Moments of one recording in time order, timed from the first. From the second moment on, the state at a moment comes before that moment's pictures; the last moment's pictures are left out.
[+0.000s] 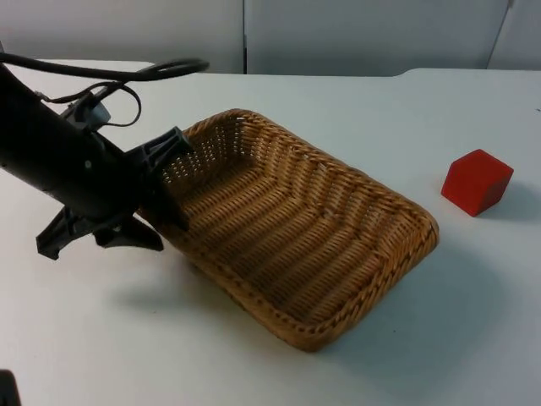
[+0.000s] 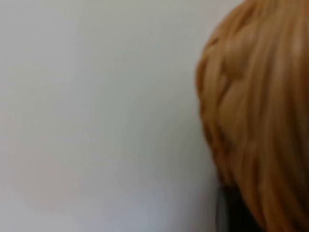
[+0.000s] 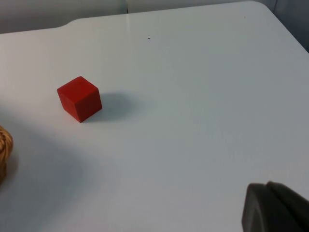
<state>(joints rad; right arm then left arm) -0.18 0.00 -0.52 -0.05 1.09 0.00 -0.23 2.03 -0.97 -1.24 0.47 0.48</state>
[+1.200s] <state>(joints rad) -0.18 0.00 -0.52 -0.05 1.09 0.00 -0.13 1.99 -0.98 -1.47 0.70 0.61</state>
